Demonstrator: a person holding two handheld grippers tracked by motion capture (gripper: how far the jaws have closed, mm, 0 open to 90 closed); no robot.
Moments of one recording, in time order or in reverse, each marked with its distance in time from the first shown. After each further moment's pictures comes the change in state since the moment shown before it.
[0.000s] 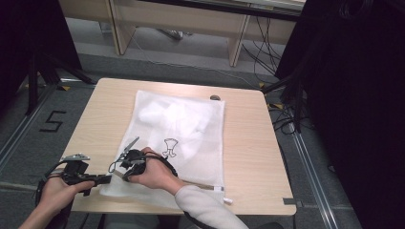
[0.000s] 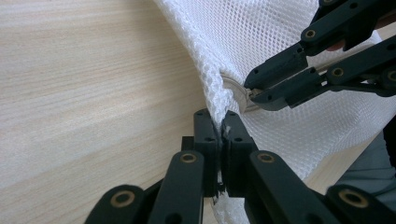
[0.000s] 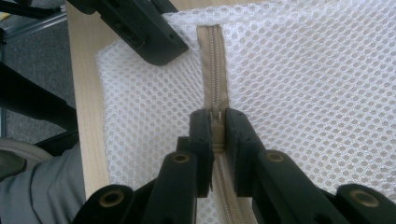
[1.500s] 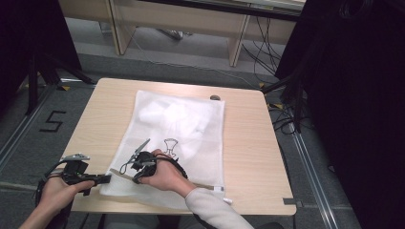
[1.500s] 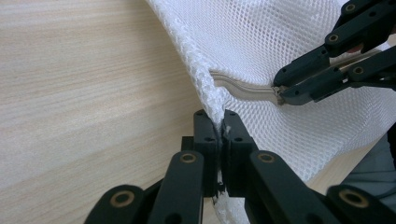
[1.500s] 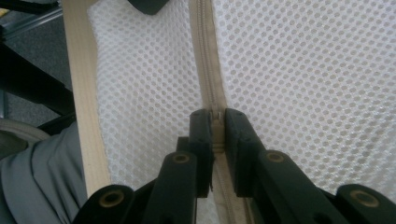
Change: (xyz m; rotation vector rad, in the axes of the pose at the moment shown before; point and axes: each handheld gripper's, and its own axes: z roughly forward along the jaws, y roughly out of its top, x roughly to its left) left arm 0.001 0.000 -0.001 -0.003 0.017 -0.007; right arm -0.007 -0.025 -0.012 0.018 -0.004 0.021
